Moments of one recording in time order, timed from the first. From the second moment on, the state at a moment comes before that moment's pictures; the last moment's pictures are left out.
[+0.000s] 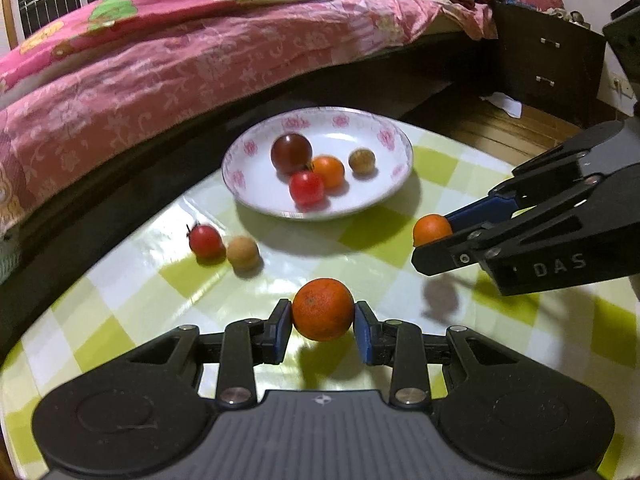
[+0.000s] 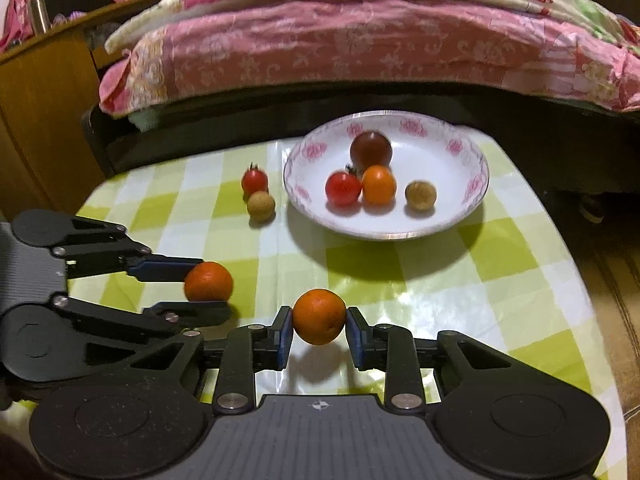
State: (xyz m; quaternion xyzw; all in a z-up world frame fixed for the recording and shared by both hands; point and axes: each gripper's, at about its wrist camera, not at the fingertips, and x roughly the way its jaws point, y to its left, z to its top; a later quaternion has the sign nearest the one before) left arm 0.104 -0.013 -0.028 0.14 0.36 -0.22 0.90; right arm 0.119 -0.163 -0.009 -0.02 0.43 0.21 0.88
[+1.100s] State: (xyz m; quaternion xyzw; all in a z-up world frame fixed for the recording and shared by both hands) left arm 0.197 -0.044 -0.027 0.16 0.31 -0.18 0.92; right arm 0.198 -0.186 -0.021 -0.02 0.40 0.18 0.90
